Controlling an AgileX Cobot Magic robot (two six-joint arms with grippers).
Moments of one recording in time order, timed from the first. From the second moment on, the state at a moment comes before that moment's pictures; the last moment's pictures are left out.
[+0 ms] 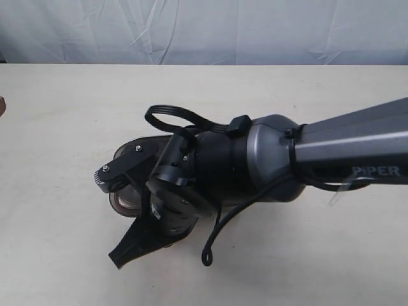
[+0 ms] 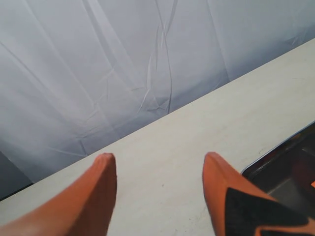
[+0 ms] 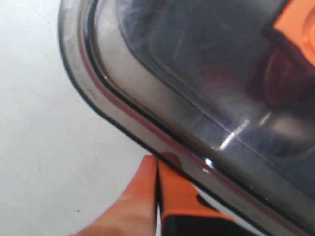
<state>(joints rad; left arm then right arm) -0.74 0.56 -0.37 -1.74 -0.46 2.00 1.21 1.89 -1.15 -0.18 0.58 0.40</state>
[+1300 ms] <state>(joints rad) -0.74 0.71 -0.37 -1.74 -0.20 2.02 1.17 1.56 -1.15 -0.34 0.88 0.42</state>
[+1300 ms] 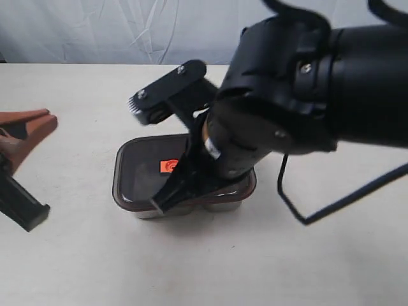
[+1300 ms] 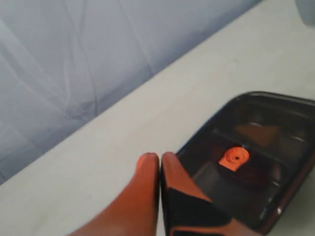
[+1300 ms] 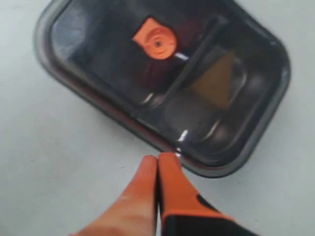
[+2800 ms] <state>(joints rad) -0.74 1.54 -0.58 -1.51 -0.09 2.03 0.93 1.87 -1.17 -0.13 0.68 0.15</state>
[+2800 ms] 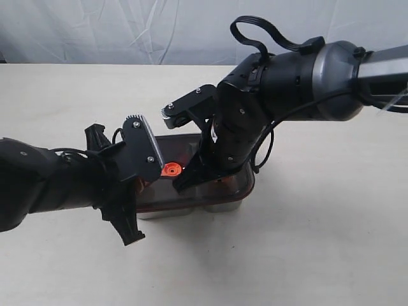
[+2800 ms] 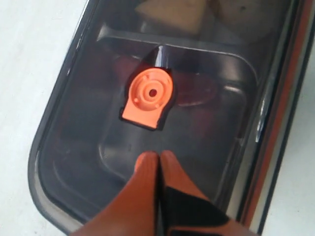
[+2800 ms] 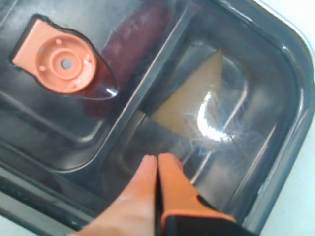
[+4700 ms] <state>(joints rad) -0.74 1.54 -0.61 -1.54 -0.10 2.03 0.90 1.85 -1.16 -0.24 0.64 0.29</state>
